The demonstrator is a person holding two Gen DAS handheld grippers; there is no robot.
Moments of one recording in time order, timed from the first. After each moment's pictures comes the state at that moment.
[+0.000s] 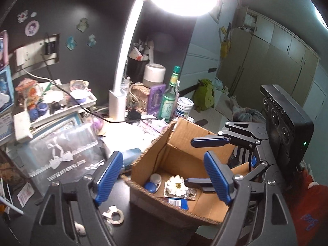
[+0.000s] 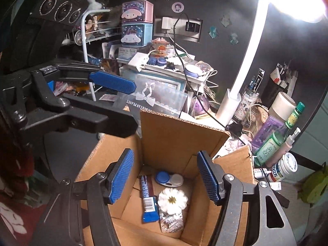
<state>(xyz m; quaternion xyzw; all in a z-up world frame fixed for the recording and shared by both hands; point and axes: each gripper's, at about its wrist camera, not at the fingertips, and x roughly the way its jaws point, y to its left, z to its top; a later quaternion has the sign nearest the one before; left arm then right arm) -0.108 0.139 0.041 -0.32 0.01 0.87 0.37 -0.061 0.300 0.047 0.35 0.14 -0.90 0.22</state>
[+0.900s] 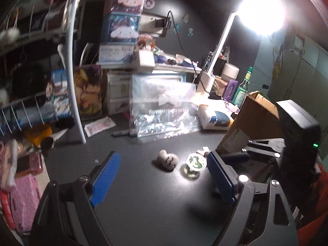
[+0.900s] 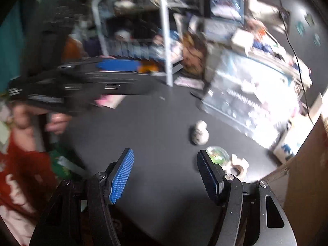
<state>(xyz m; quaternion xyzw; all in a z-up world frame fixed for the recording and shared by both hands) -0.039 -0.066 -0.067 -0.33 -0.05 0.93 0.18 -0.044 0.110 -0.039 0.40 0.12 -0.84 0.34</state>
